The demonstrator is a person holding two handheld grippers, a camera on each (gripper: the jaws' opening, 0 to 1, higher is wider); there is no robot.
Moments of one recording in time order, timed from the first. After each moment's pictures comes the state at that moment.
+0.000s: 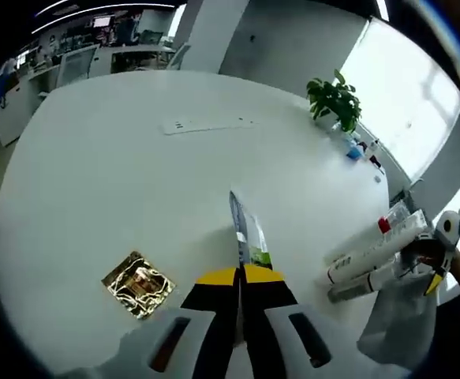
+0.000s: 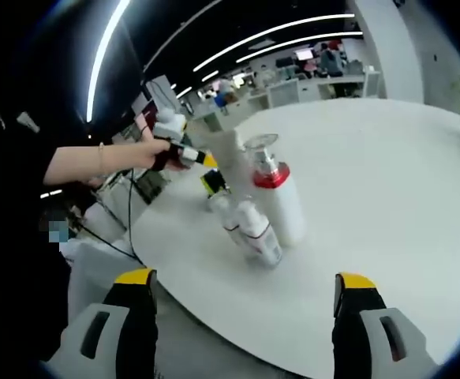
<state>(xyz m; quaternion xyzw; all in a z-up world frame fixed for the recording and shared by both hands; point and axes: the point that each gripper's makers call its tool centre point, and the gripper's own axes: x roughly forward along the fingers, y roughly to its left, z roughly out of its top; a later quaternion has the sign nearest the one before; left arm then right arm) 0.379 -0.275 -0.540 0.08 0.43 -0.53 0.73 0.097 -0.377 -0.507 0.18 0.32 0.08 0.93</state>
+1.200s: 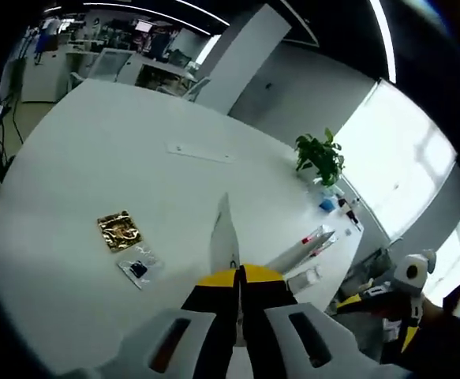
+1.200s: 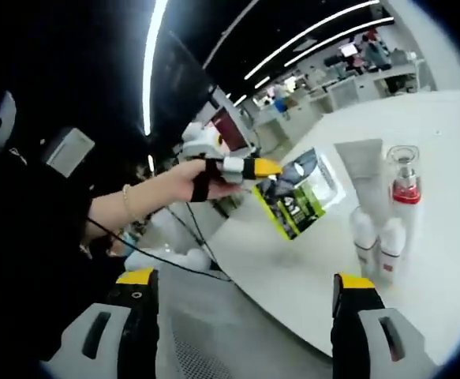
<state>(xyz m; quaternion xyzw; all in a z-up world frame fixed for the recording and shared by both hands) 0.302 -0.226 -0.457 -0.09 0.40 -0.50 0.76 0.118 -0.238 -0.448 0.27 0.27 0.27 0.88</state>
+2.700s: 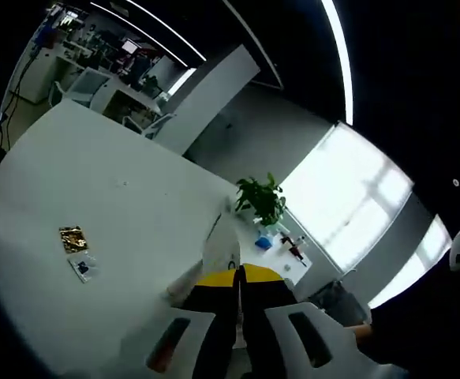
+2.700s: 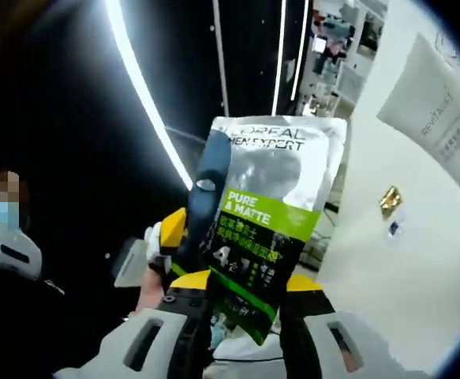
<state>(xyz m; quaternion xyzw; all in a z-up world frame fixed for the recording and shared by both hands) 0.234 -0.204 -0.327 -0.22 0.32 -0.57 0.72 0.204 -0.213 -0.392 0.52 0.07 0.32 0.79</state>
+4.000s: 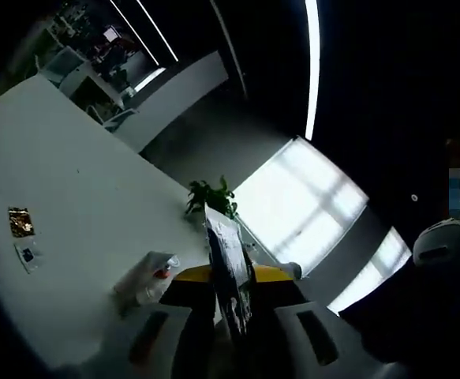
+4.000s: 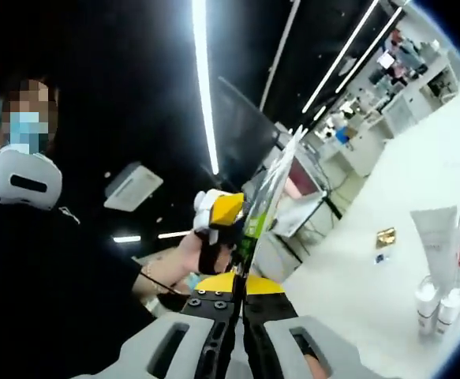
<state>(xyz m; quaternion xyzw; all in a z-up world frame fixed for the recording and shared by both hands) 0.186 -0.237 -0.317 -0.30 0.29 -0.66 0.63 0.130 -0.223 -0.353 0.33 0.12 0.41 0.84</state>
